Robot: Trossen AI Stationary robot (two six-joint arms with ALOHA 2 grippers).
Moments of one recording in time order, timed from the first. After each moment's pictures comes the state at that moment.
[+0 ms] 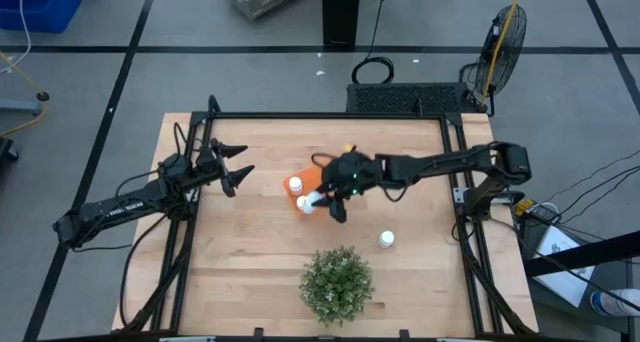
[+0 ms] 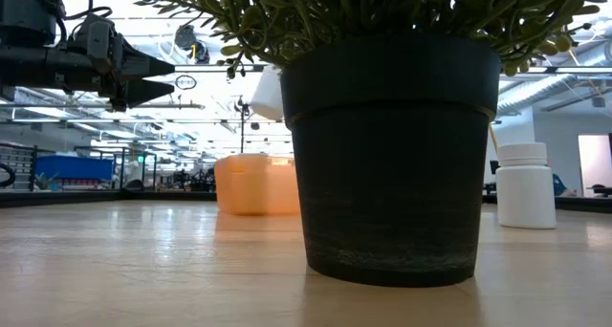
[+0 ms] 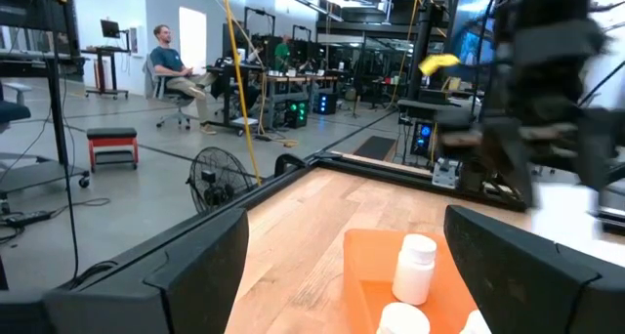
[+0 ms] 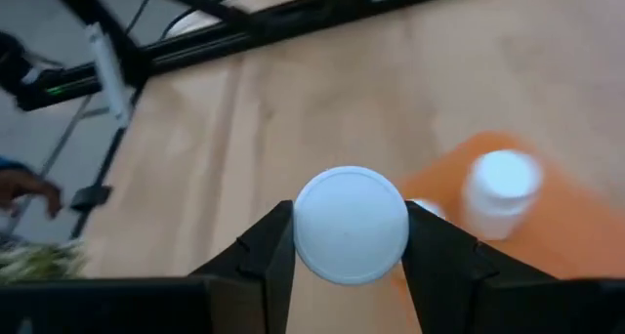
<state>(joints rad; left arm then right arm) 0.48 0.28 0.01 0.34 0.12 -0.11 -0.05 1.66 1.14 -0.03 -0.21 0.23</state>
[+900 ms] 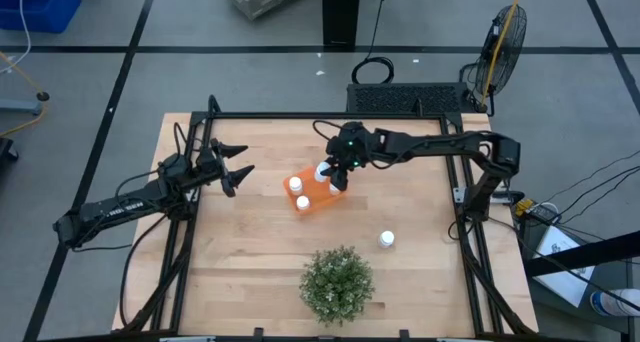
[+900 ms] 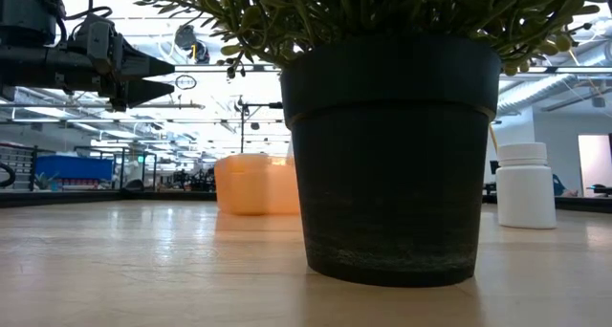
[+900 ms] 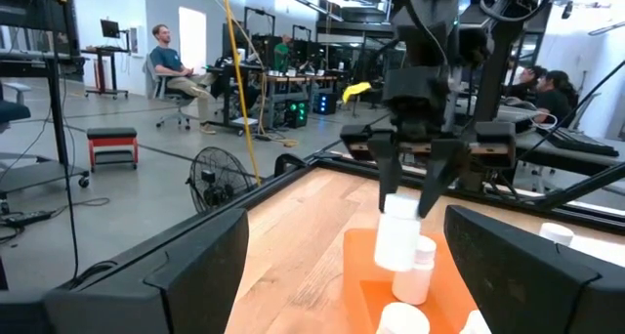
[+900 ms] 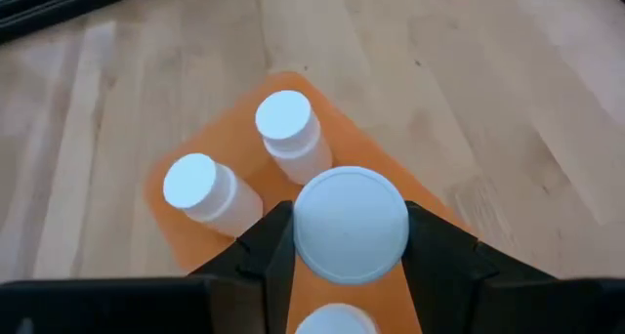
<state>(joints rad) 0.48 0.28 0.01 0.34 0.12 -0.11 -0.30 1.72 1.14 -0.13 -0.24 0.11</state>
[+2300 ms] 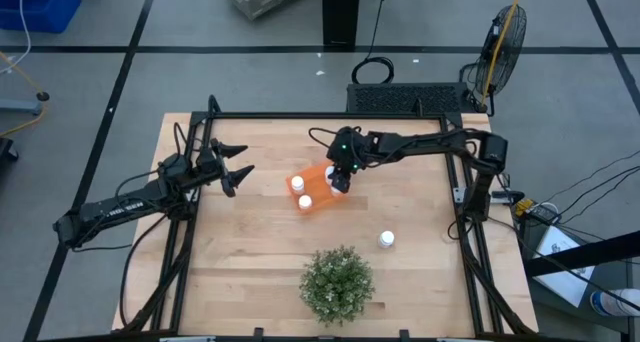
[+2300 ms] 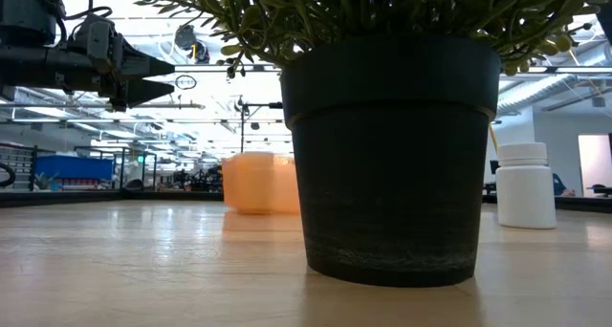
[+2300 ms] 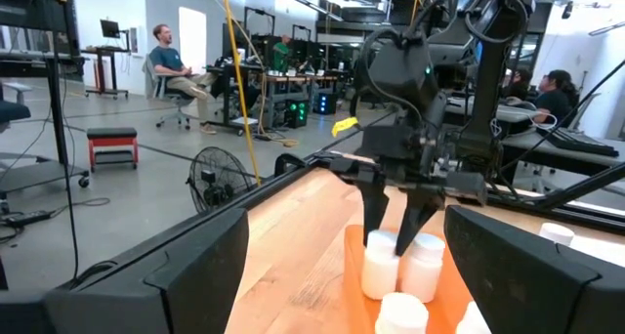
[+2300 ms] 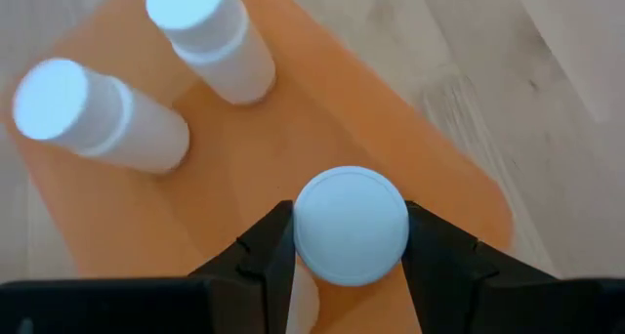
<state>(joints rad) 0.48 0.28 0.01 0.34 0.12 -0.11 -0.33 1.83 1.14 -0.26 -0.19 0.06</state>
